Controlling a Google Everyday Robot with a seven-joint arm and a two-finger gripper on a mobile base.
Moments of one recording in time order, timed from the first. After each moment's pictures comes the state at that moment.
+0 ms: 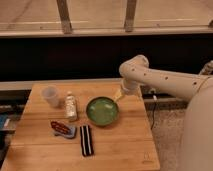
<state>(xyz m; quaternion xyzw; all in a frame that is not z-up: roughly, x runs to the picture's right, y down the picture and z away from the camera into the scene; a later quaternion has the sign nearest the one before) 0.123 0.056 0.817 -0.23 0.17 0.59 0.75</state>
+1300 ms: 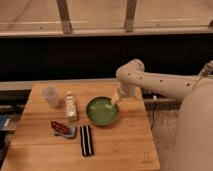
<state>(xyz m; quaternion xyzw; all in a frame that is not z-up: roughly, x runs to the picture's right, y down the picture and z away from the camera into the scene) 0.108 0.074 0.838 -0.24 0.17 0.58 0.76</state>
